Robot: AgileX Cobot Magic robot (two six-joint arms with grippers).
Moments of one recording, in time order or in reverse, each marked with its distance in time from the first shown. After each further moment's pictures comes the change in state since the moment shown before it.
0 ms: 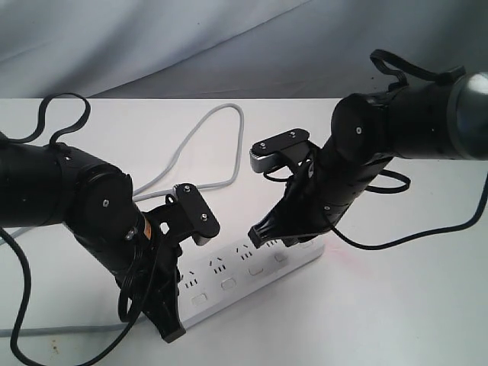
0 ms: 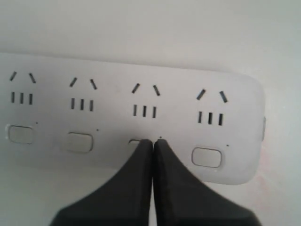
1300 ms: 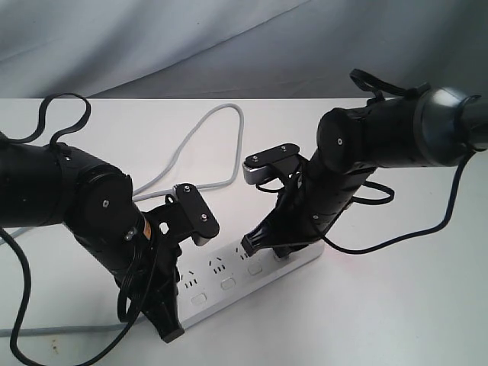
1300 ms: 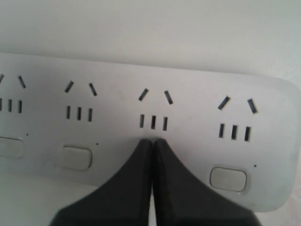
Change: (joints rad) left arm 0.000 0.000 0.000 0.010 0.000 -0.002; right arm 0.009 0.107 -0.019 0.032 -0.004 -0.020
